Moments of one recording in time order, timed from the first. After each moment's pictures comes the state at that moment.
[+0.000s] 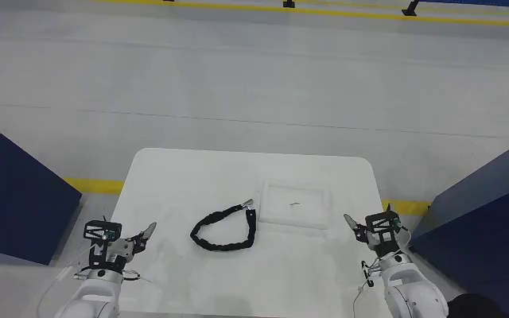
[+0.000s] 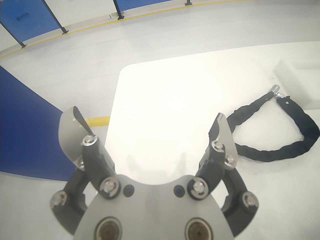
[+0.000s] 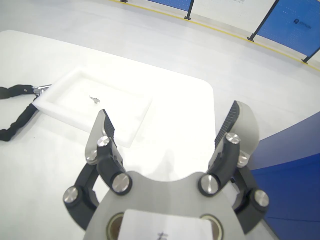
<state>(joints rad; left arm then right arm) 1.73 -1.15 -1.60 -1.80 1.33 0.00 0.00 -1.72 -1.14 1.64 -1.84 -1.41 -0.07 0.05</state>
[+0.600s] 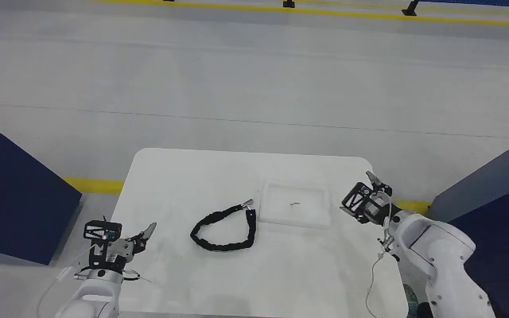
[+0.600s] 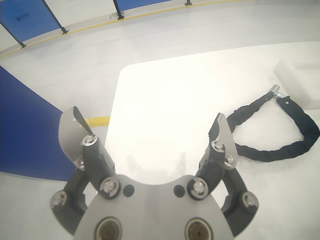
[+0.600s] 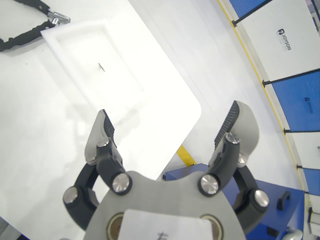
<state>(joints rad) 1.73 -1.15 -1.60 -1.80 1.33 0.00 0.00 -1.37 -1.08 1.64 -1.89 -1.62 -0.73 0.49</state>
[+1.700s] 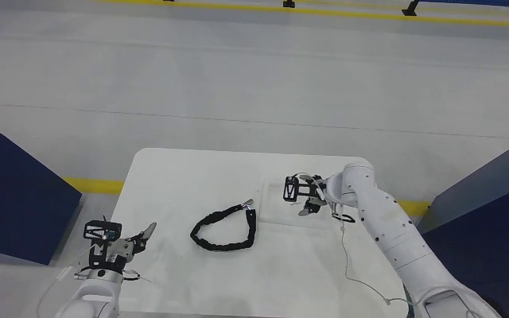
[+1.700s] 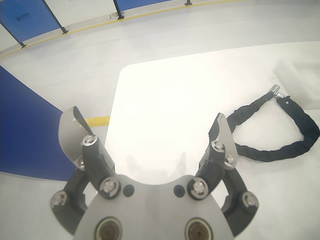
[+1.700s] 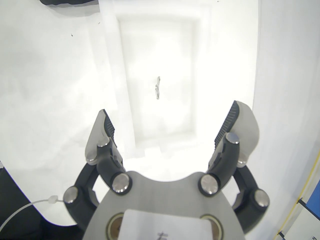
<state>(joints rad) 1.73 -1.15 -1.60 -1.80 1.33 0.00 0.00 -0.66 -1.15 0.91 -1.10 -1.44 -0.95 0.65</state>
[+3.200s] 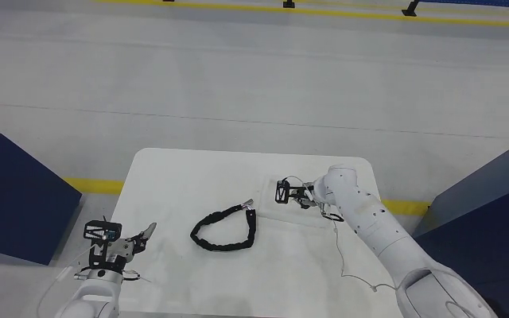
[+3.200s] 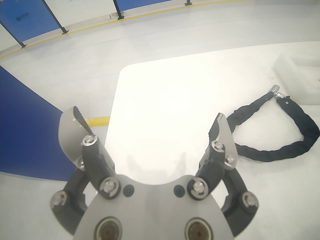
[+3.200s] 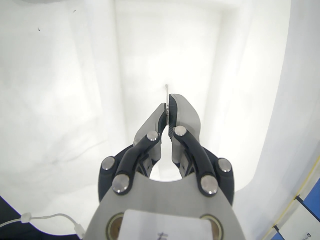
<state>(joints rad) 1.73 -1.15 -1.60 -1.80 1.33 0.00 0.00 -0.53 -1.25 0.72 -0.83 -1.56 -0.89 0.49</state>
